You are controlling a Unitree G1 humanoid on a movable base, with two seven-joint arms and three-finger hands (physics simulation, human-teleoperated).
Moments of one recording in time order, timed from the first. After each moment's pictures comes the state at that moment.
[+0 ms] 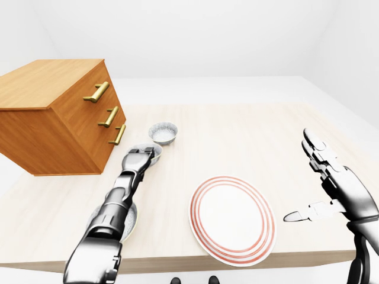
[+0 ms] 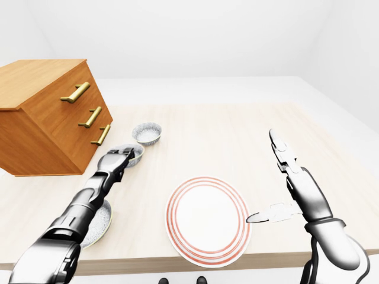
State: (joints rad) left arm -0.66 0.30 -0.08 1.00 1.25 -0.09 0.11; right arm 0.13 -0.16 -0.60 -0.58 -0.12 0.09 0.70
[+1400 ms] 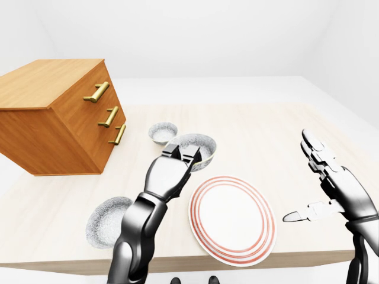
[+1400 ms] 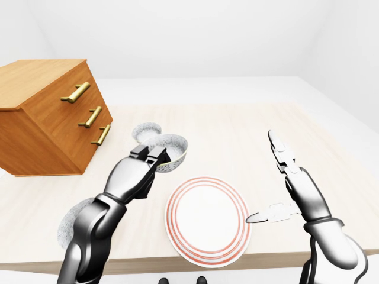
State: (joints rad) left arm -0.05 0.02 -0.20 -0.50 1.24 -0.09 -0.48; right arm 0.13 -0.16 -0.59 -0.58 -0.13 0.09 0.70
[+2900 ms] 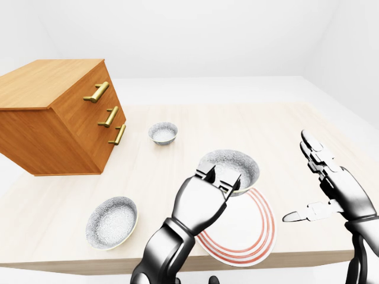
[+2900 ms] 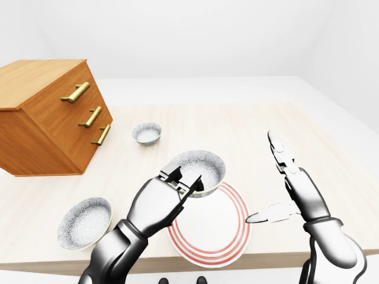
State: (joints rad) left arm 0.11 0.00 -0.53 -0.63 1.32 -0.09 -0.44; right arm 0.13 -0.16 -0.59 -0.57 -0.14 0.09 0.70
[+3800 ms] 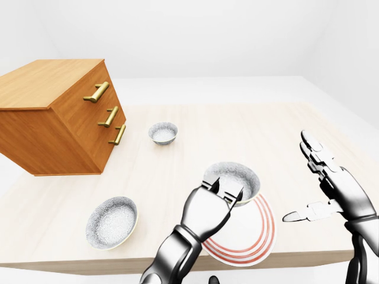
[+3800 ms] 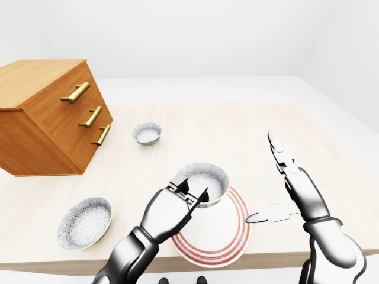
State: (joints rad) left arm 0.15 0.03 -0.59 -0.47 1.35 -0.09 -0.29; right arm 0.13 -0.16 -0.59 -0.56 -0.14 0.09 0.70
